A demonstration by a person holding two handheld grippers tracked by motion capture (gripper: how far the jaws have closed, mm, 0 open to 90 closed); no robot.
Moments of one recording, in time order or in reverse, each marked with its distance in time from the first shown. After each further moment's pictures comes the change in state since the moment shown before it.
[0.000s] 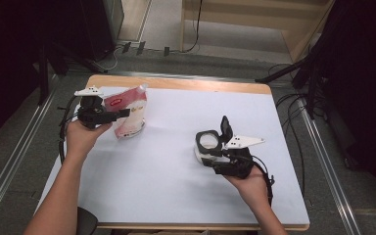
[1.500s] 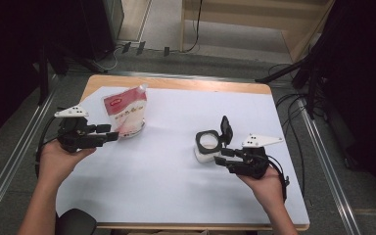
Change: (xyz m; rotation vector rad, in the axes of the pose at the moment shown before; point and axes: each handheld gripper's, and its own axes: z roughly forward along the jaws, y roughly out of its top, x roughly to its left) left arm -0.043 -0.032 -0.054 0.076 -0.007 0.046; right arm -0.012 -0.001 -0.036 -0.014 0.002 0.023
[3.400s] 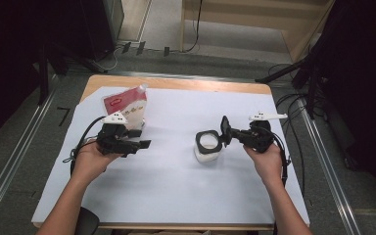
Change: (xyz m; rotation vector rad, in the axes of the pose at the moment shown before) left arm -0.036 0.002 0.071 0.064 -0.074 0.097; right arm -0.069 0.029 0.015 0.000 -0.147 0.118
